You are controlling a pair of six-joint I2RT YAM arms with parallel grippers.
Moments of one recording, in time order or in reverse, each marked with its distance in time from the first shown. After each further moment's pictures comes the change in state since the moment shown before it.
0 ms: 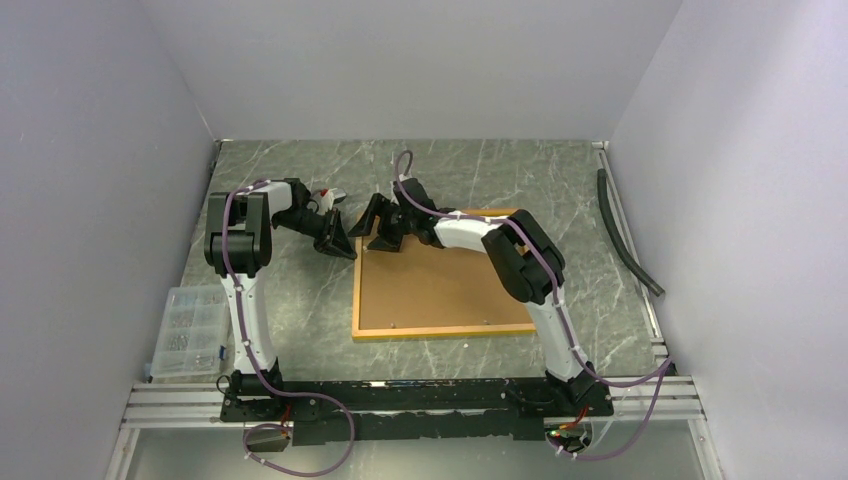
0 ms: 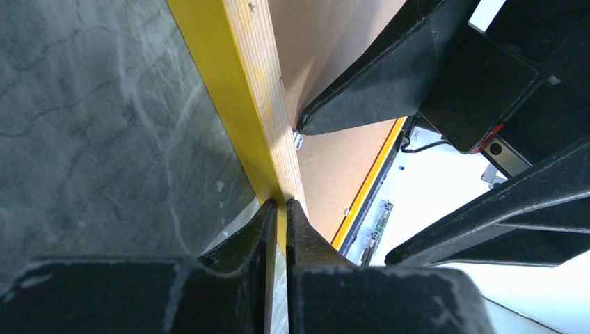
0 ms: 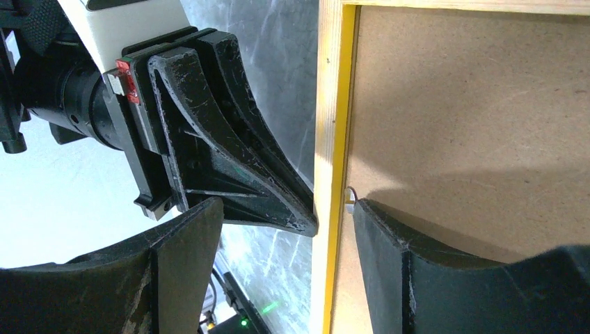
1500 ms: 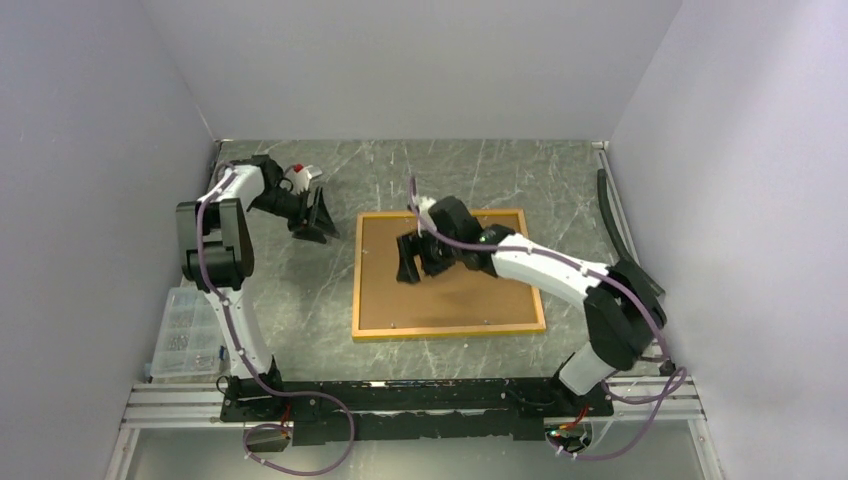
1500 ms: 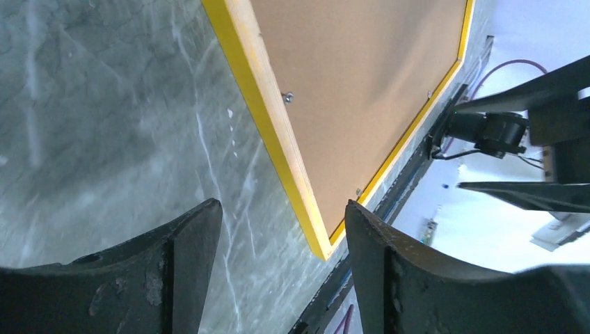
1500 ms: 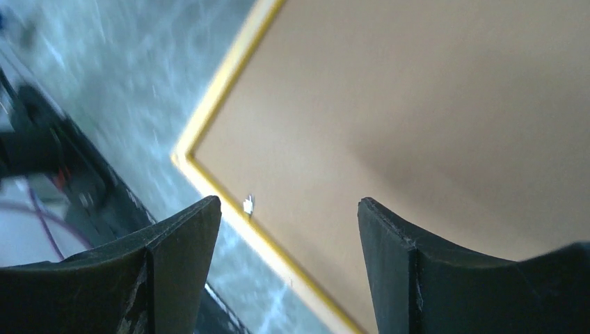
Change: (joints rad) left arm 0.090 -0.137 0.073 -0.129 -0.101 0.081; right arm 0.032 -0.607 -0.354 -0.401 0.127 -0.710
